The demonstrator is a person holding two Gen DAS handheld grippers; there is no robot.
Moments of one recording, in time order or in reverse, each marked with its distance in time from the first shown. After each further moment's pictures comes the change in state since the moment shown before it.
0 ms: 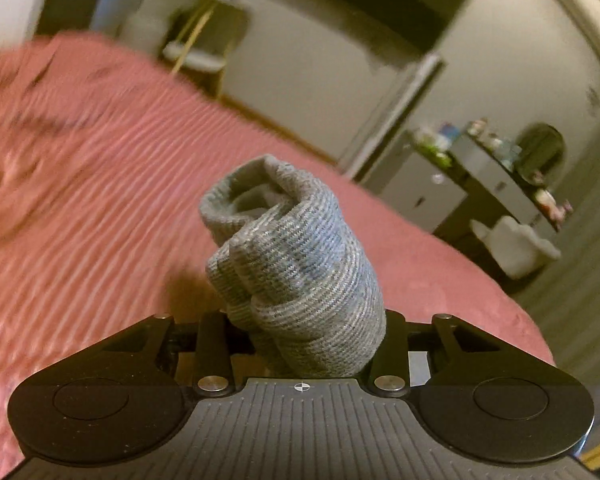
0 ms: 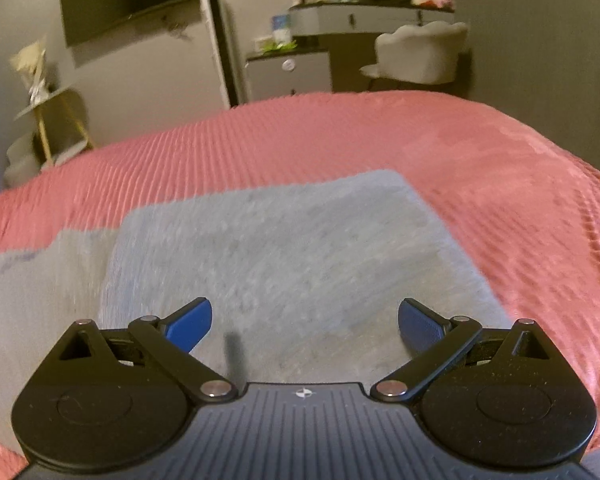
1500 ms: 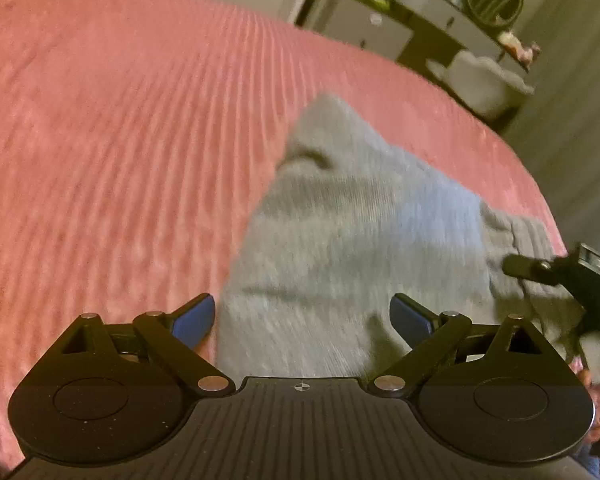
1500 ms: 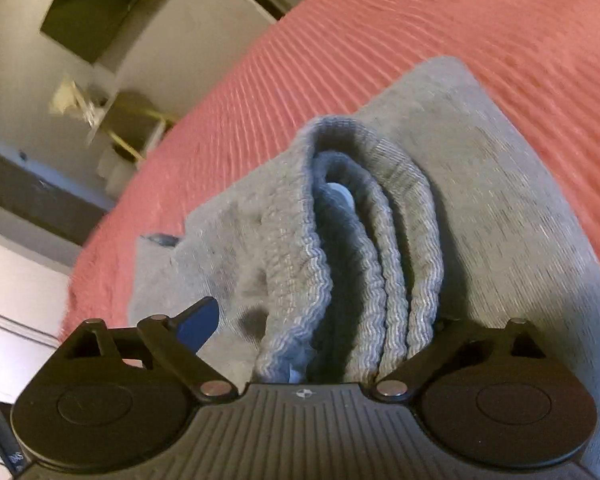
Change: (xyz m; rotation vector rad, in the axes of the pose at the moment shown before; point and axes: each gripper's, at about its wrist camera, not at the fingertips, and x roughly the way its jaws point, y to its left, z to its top) left arm 0.064 -0.150 -0.157 0.171 0.396 -0.050; right arm 0.069 -0.053 0.036 0.313 0.400 0.426
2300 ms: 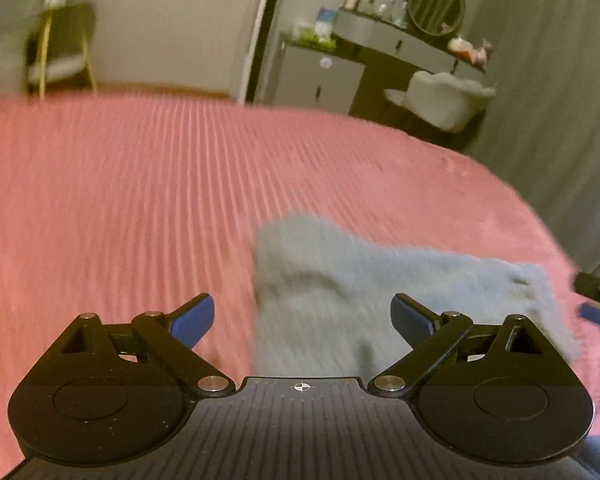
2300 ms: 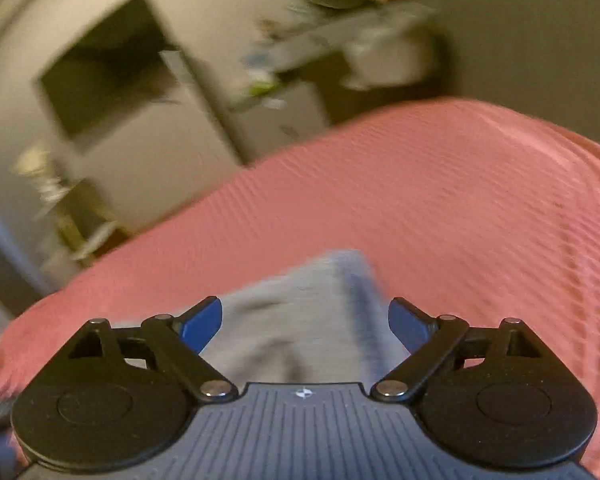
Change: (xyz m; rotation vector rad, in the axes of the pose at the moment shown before) left arm -0.008 -0.045 0.068 0.266 -0.188 0.029; right arm -0.091 0.027 -0.019 -0.156 -0.459 -0.178
